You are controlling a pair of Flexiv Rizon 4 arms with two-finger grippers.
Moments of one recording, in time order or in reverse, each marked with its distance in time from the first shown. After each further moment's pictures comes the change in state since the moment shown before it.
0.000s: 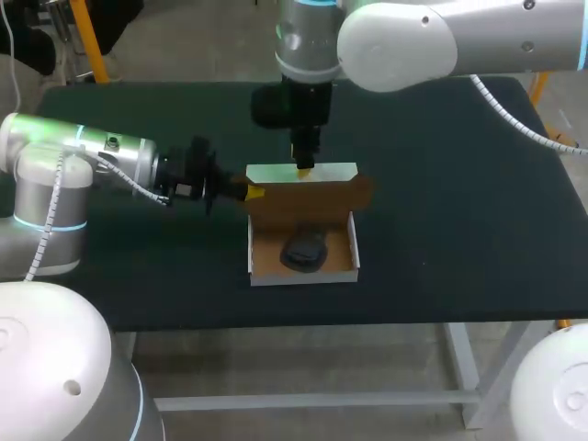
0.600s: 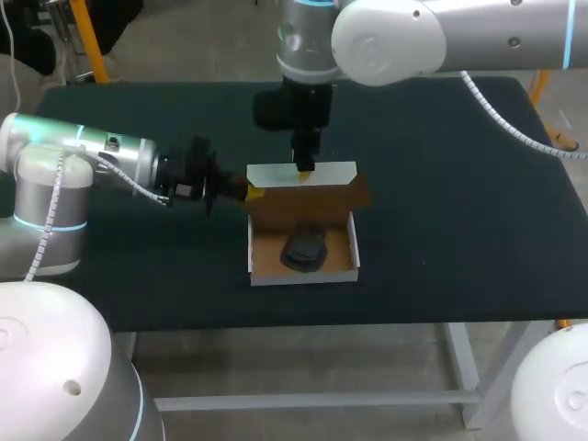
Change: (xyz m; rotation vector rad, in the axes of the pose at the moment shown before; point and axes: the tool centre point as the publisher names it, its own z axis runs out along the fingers) left arm 0.000 0.000 0.000 0.000 -0.001 0.000; right arm -0.003 -0.003 0.014 -0.008 0.058 0.000
